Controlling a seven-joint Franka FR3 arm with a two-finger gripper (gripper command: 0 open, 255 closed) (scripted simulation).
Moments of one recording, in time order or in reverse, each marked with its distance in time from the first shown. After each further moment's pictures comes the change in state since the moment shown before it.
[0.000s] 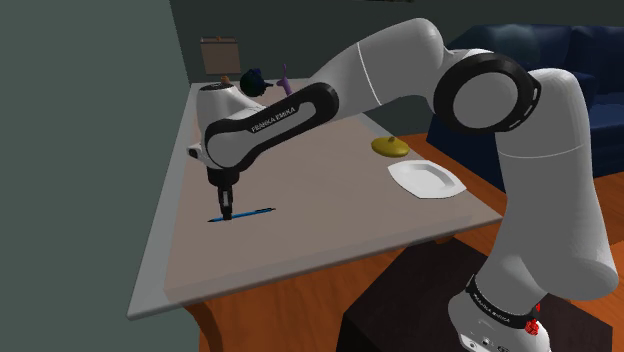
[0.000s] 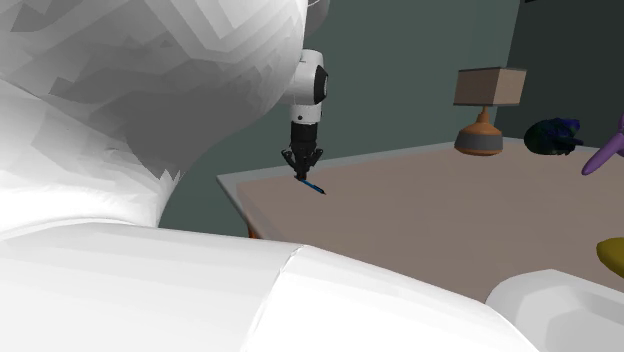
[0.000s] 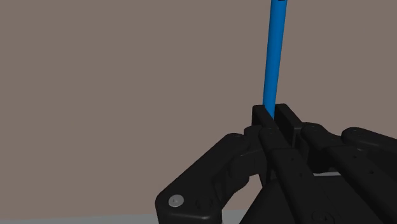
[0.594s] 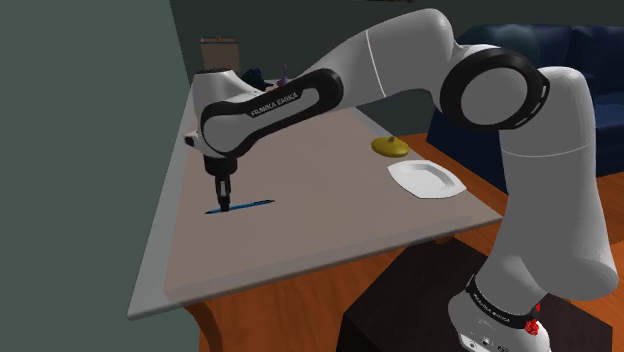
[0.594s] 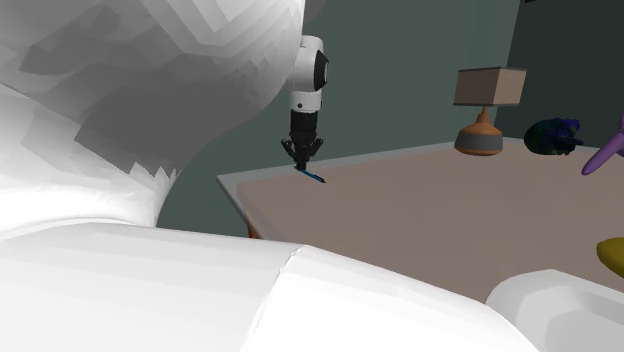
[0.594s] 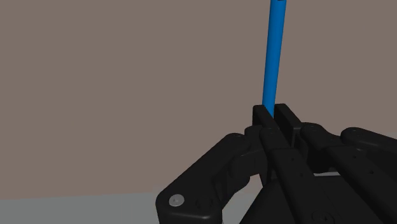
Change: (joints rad) arm -0.001 -0.027 0.002 0.039 0.003 -0.066 0.002
